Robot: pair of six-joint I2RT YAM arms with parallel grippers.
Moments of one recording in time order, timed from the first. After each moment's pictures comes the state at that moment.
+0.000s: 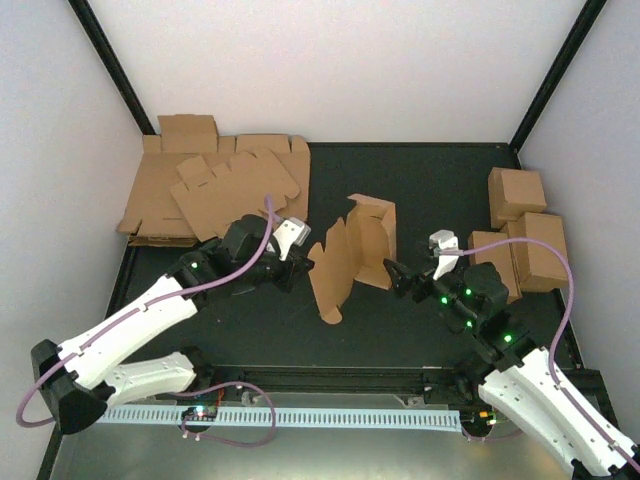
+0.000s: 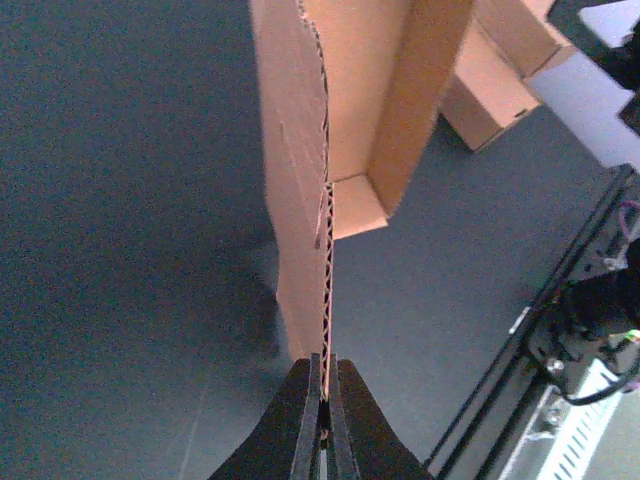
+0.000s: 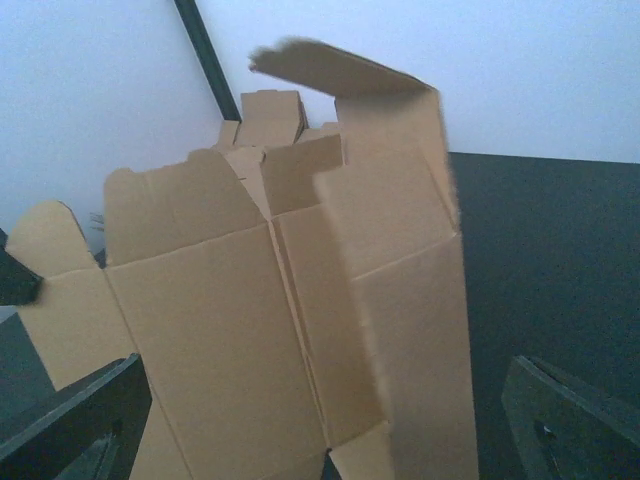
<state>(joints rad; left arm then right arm) -0.79 1.02 0.97 -0.59 0.23 -0.33 0.59 0.47 0.48 -0.19 -0.09 0.25</state>
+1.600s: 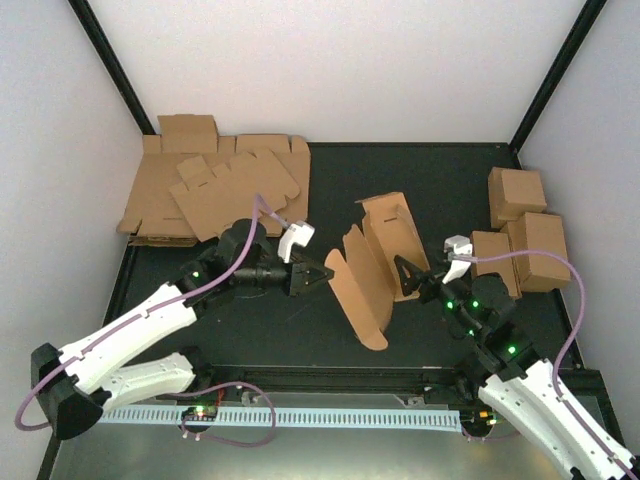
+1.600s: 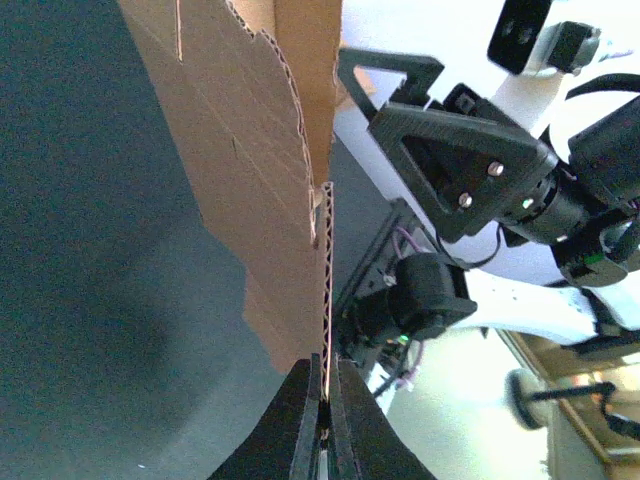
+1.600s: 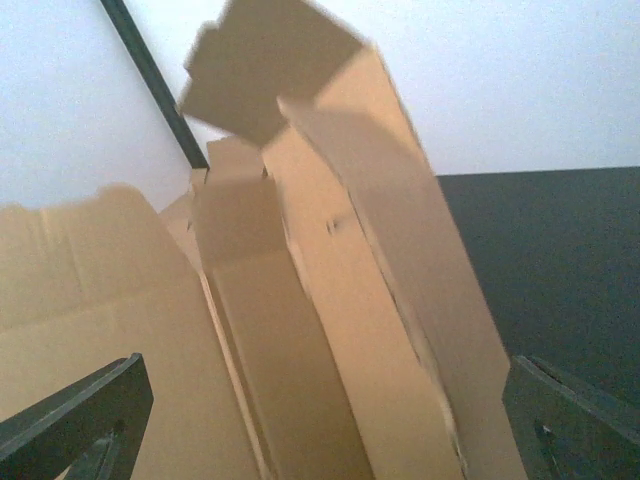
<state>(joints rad) -0.79 0.98 0.87 -0.32 0.53 -0.58 0.59 0.38 0.41 -0.17 0.01 0.33</state>
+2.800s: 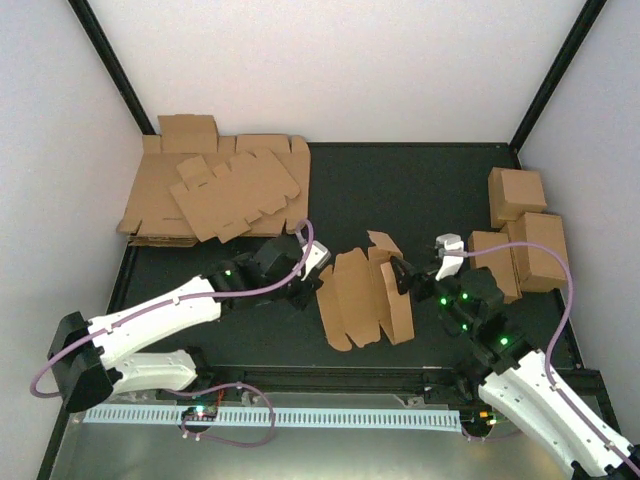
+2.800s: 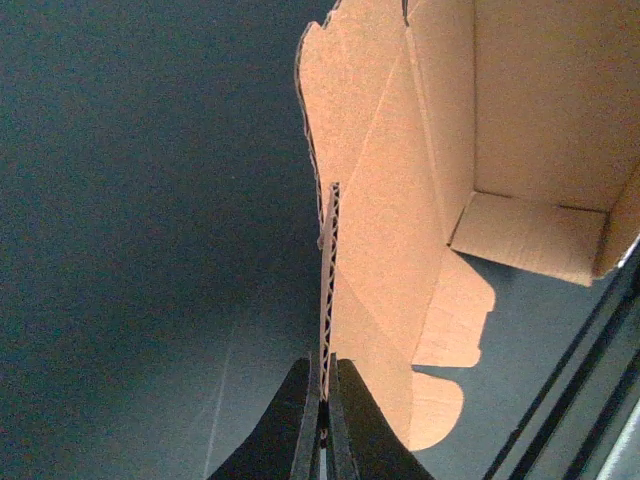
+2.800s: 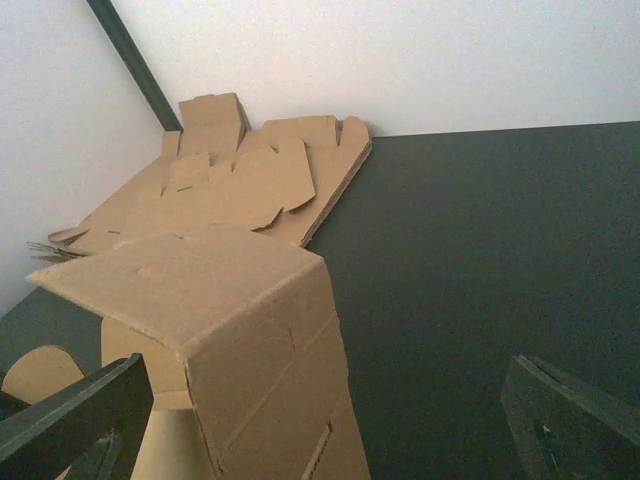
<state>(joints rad) -0.91 1.15 0.86 -0.51 0.09 -0.26 0.59 0.44 0.41 -0.18 0.04 0.33</state>
